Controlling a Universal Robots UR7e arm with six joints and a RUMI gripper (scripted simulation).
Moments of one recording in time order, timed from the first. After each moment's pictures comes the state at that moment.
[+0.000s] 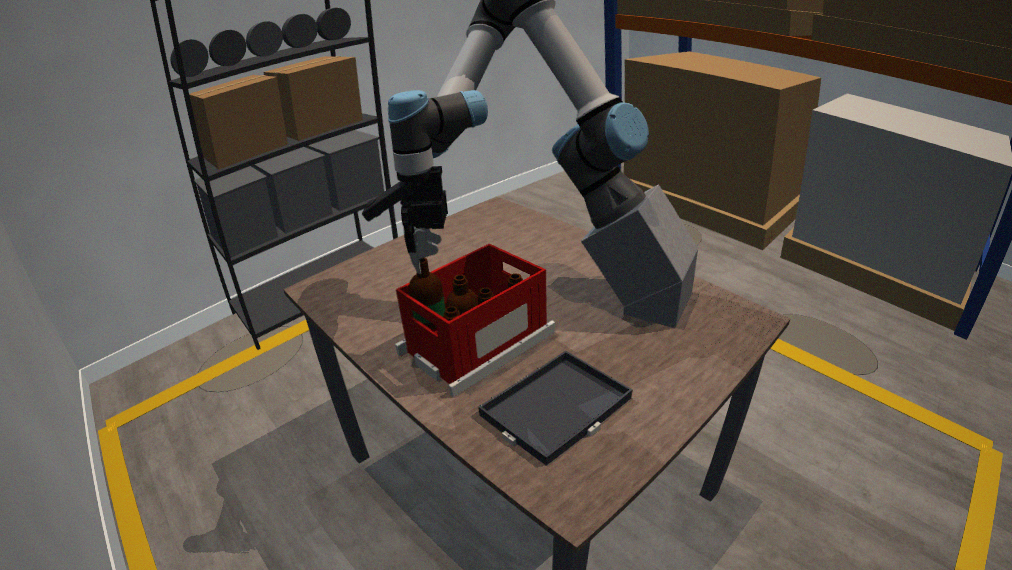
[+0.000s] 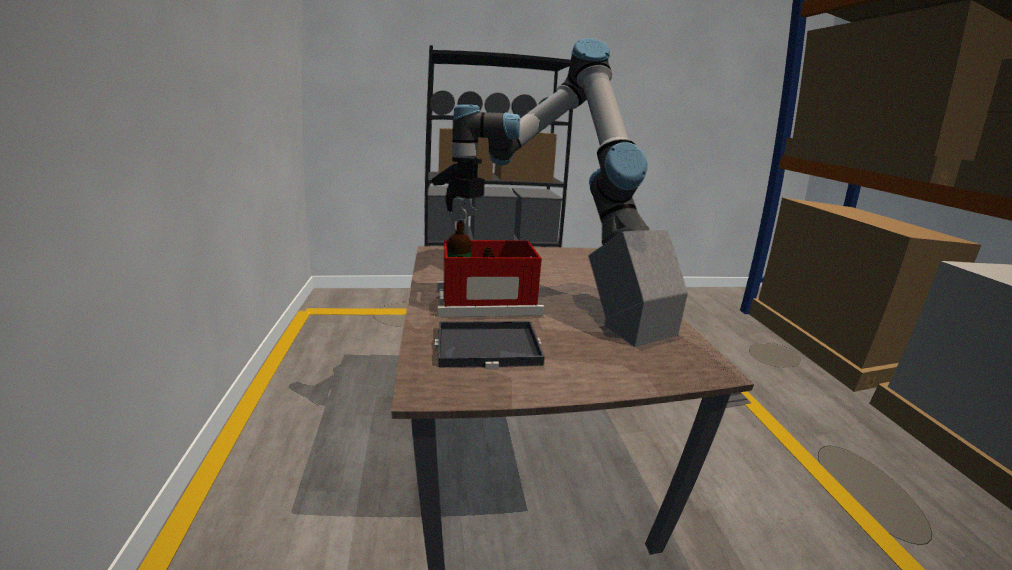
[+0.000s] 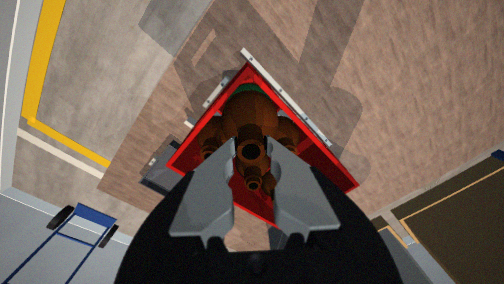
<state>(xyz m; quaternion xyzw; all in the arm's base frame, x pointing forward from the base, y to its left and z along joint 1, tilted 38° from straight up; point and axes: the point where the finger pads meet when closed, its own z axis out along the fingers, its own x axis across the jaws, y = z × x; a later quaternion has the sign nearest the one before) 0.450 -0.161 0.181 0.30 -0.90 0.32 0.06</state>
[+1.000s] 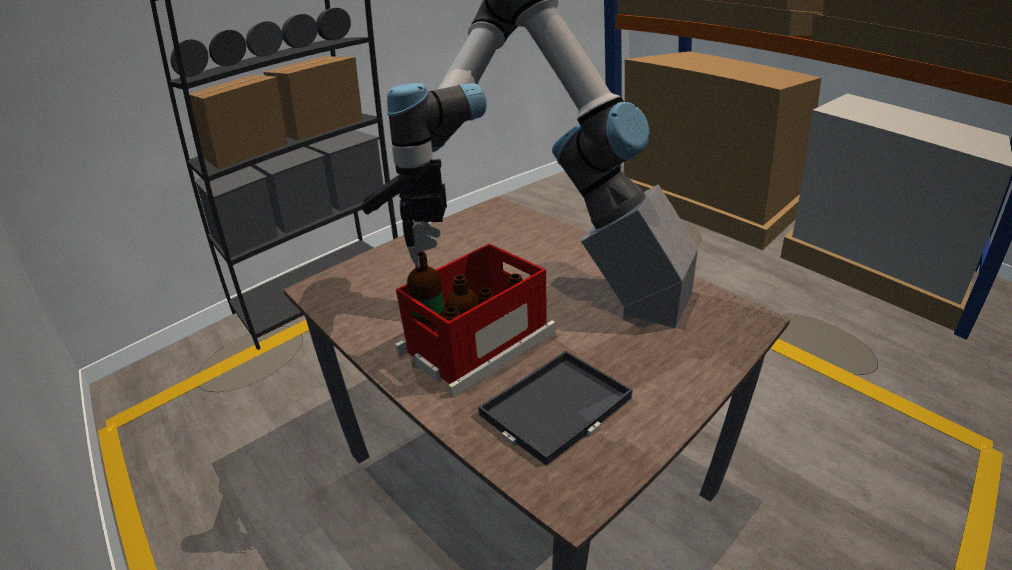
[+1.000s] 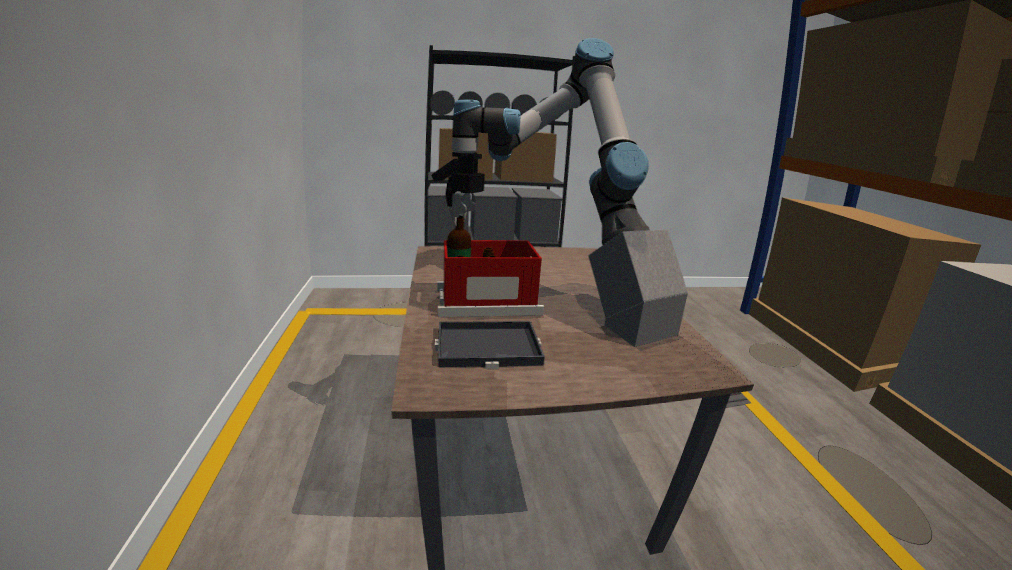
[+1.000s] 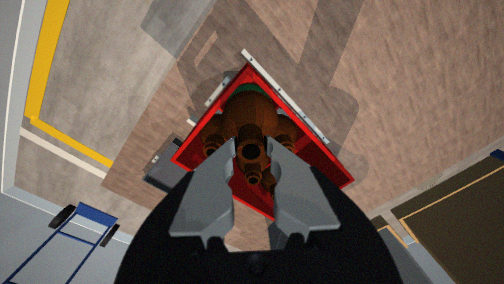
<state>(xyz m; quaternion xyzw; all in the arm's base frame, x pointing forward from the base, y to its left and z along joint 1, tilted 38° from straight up) 0.449 -0.153 0.193 0.30 -0.90 0.32 0.06</state>
